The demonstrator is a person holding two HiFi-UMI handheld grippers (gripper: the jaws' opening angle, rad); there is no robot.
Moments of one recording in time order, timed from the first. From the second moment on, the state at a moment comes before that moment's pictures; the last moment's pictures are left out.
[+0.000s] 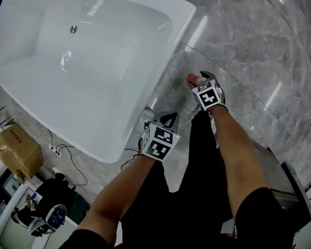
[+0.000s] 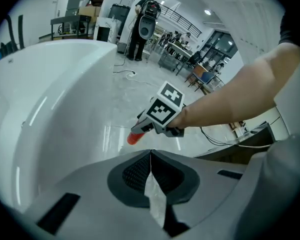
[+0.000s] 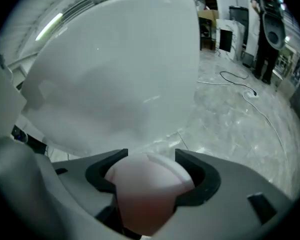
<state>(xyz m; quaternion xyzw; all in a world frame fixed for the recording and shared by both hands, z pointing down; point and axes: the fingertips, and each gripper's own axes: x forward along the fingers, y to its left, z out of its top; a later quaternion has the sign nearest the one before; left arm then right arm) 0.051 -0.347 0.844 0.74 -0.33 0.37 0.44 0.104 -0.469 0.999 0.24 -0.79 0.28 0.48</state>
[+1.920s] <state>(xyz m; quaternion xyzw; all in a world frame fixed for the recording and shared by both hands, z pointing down) 0.054 -0.320 0.931 0.74 -0.32 0.36 0.47 0.053 -0.466 1.216 0.12 -0.76 0.11 0.63</state>
